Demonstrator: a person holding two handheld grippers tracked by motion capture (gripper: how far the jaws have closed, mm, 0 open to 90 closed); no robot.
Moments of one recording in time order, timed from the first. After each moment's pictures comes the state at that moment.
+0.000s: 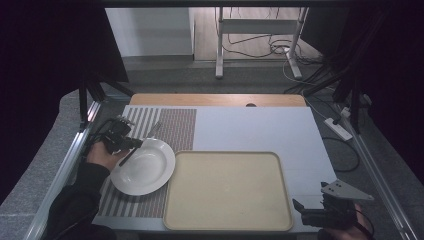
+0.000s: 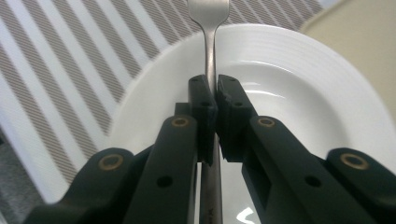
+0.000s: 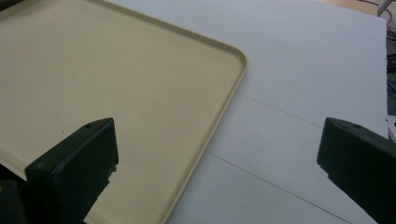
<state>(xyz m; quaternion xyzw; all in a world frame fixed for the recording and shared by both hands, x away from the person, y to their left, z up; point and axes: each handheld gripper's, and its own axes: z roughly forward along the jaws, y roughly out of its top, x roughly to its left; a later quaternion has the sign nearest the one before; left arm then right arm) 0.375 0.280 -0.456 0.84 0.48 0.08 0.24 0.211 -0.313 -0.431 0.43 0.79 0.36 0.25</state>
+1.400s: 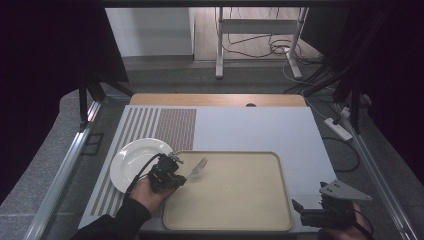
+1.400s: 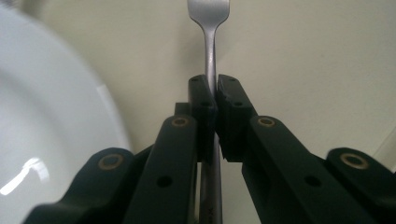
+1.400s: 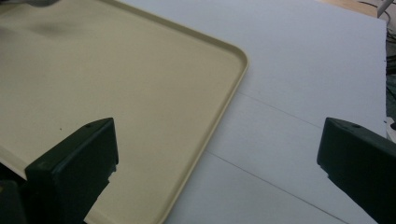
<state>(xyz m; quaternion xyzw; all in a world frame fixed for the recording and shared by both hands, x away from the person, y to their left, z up) 0.297 0.127 -0.481 0.88 0.41 0.01 0.24 0.211 -0.310 -0.431 0.42 0.79 0.35 0.26</state>
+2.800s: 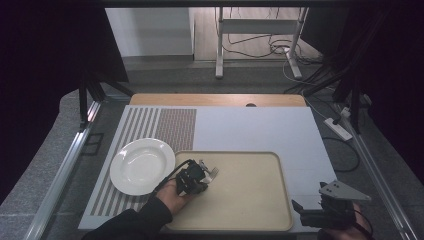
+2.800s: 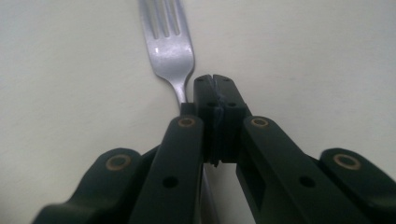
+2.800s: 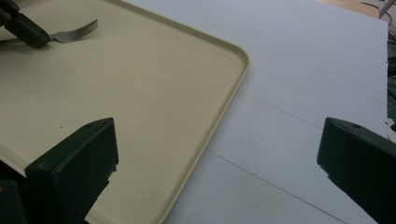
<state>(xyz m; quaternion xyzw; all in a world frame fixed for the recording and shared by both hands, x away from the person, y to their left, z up) 0.310 0.071 -0.507 0.92 0.32 0.02 0.20 0.210 -0.310 -0.432 0.42 0.80 0.35 0.26</state>
